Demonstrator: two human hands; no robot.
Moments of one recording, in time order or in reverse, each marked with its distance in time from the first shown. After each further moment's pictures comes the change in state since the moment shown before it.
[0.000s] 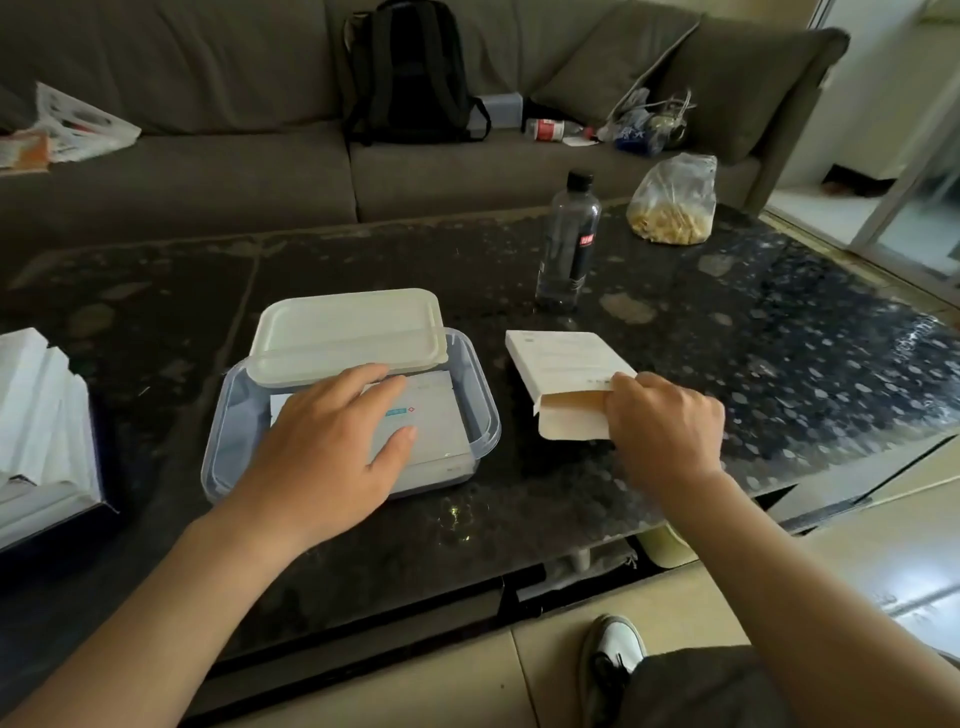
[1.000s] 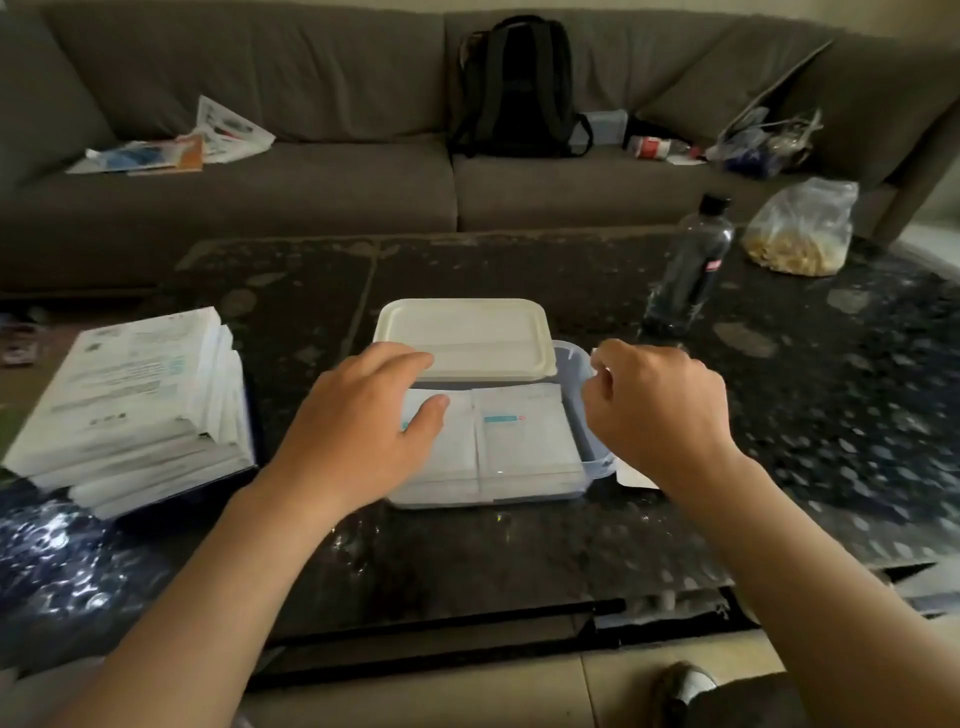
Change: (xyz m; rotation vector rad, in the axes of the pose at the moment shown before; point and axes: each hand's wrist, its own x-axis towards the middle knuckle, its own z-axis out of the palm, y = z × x) left_hand -0.019 -0.036 -0.059 -0.057 0.030 -0.293; right_hand 0.031 -0.116 -0.063 0.365 0.064 -0.206
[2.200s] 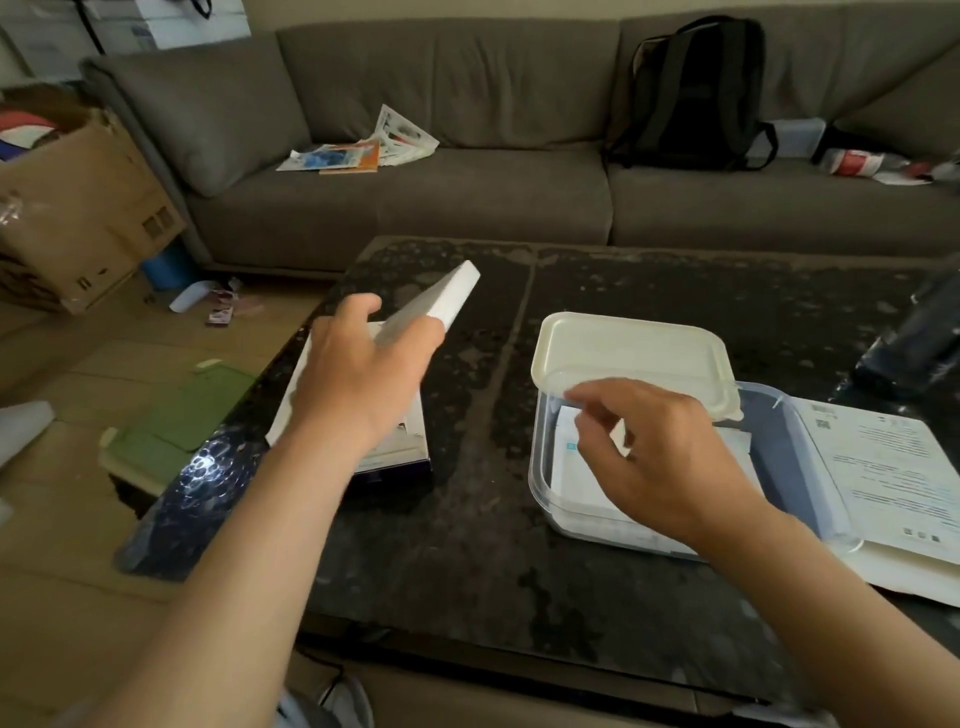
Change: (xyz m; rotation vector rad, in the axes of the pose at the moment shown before) left_hand -0.005 -0.096 -0.083 -0.432 0.275 -0.671; right_hand 0.013 -0.124 0.038 0.616 -0.096 -0.390
